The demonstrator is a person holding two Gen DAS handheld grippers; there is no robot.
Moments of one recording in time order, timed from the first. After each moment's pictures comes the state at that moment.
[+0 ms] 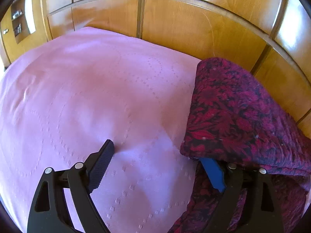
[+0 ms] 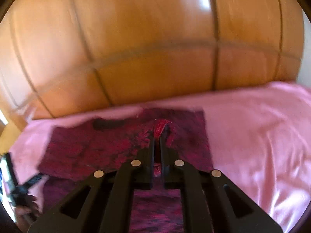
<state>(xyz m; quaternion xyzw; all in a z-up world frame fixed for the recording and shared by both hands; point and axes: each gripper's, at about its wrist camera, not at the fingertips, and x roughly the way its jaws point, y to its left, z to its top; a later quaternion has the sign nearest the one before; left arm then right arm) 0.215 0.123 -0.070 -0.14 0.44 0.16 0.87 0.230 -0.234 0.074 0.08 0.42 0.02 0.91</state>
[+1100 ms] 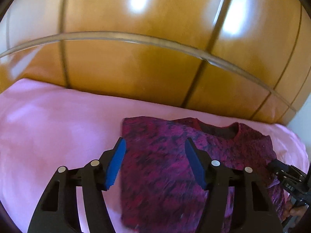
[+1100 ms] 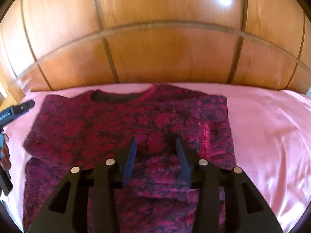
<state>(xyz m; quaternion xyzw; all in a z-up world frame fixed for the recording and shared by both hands) 0.297 0.098 -0.014 -0.10 0.38 -0.06 0.92 0.248 -0.195 0.043 0.01 0.45 0.05 0.89</state>
